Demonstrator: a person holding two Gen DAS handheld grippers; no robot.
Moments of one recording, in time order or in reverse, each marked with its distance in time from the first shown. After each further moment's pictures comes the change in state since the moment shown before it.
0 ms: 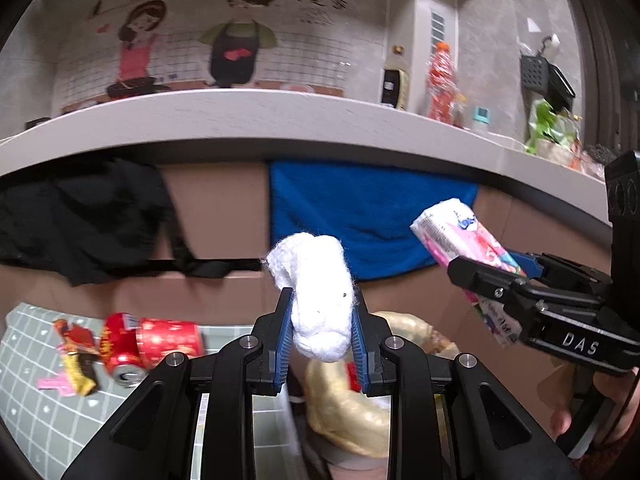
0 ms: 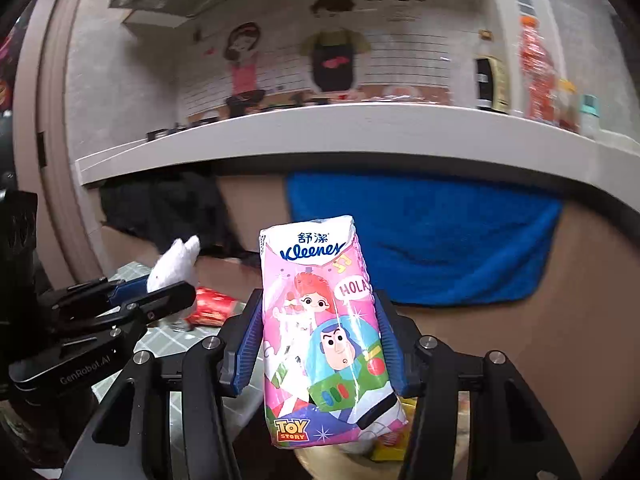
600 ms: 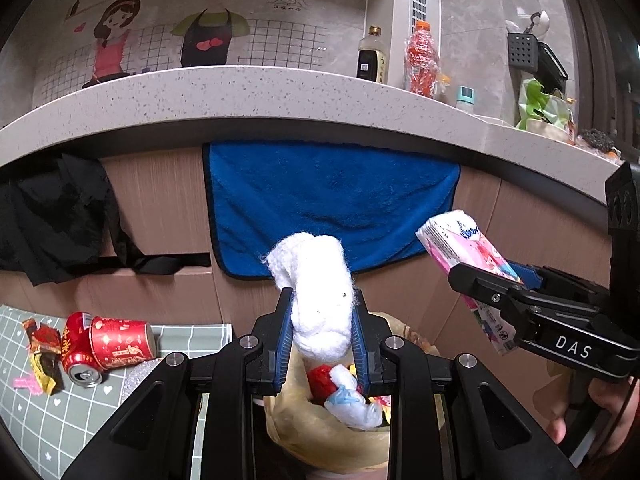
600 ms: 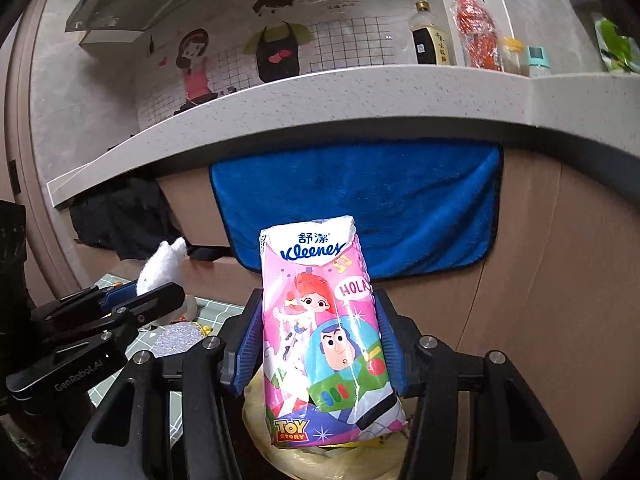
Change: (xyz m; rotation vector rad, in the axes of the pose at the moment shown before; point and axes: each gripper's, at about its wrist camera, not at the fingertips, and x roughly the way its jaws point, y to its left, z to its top) left arm 0.040 -0.047 -0.007 0.011 0.021 -0.023; right arm -0.002 -0.067 -0.026 0.108 0.015 -0.062
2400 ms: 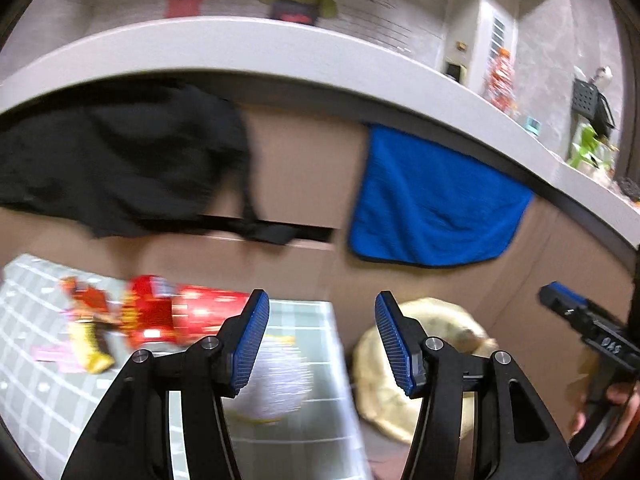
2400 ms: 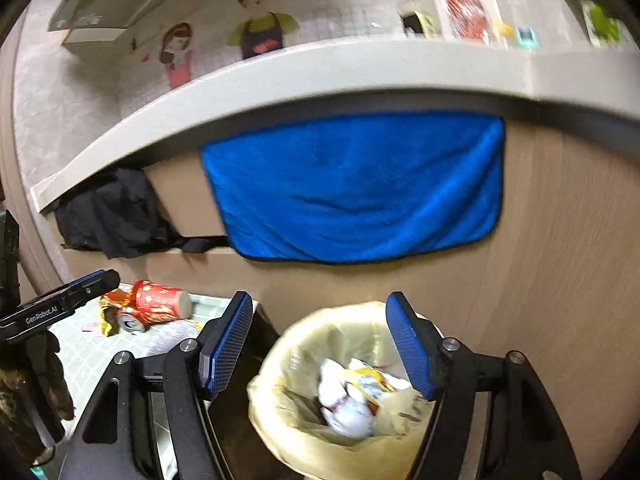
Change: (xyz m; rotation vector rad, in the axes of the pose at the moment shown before) left arm -0.041 0.163 -0.019 -0.170 0.031 0.088; right arm 0.013 0.032 -0.015 0.028 0.005 -0.054
